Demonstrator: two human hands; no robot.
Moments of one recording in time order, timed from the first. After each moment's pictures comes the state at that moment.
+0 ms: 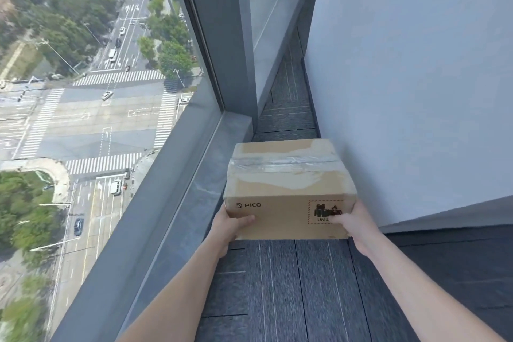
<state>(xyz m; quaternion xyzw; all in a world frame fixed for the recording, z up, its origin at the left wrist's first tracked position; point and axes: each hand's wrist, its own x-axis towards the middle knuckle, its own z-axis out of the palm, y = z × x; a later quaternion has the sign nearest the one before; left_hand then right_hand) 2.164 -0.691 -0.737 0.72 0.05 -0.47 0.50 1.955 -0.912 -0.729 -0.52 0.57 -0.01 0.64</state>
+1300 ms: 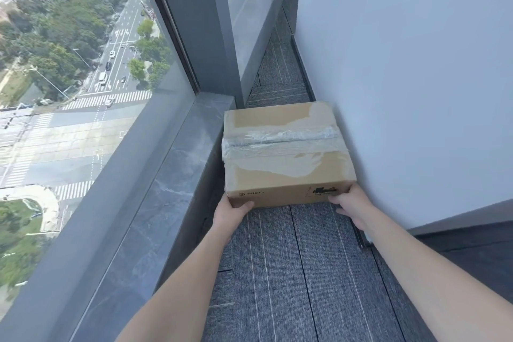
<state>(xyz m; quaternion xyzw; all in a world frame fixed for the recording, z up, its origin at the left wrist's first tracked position) 2.195 -0.756 -0.955 0.82 -0.07 -0.38 0.42 1.992 -0.977 -0.944 -0.52 0.59 -0.05 0.62</state>
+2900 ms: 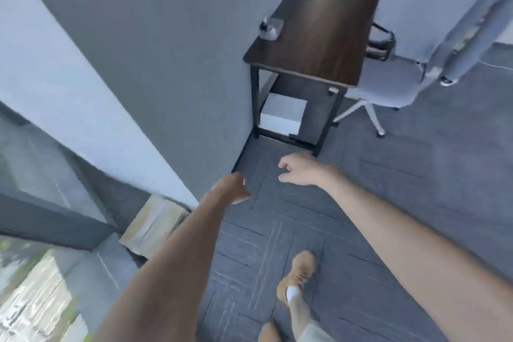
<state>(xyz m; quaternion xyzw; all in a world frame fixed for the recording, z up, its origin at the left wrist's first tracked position) 1.783 -0.720 -0.139 0.57 -0.75 -0.30 -0.14 1.579 -0.670 -0.076 -0.61 0.70 0.04 0.36</state>
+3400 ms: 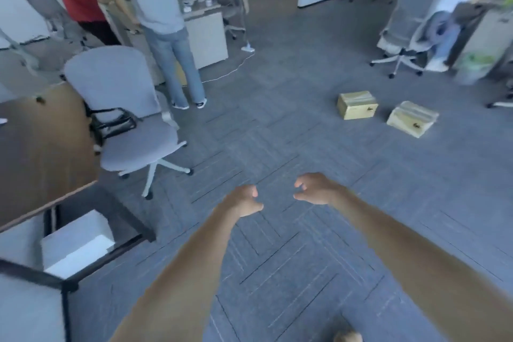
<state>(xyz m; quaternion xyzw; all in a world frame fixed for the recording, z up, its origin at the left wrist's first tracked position) 1.275 -0.387 -0.062 0.12 -0.93 -0.26 -0.24 1.217 -0.172 -0.030 -0.16 0.93 -0.14 0.29</state>
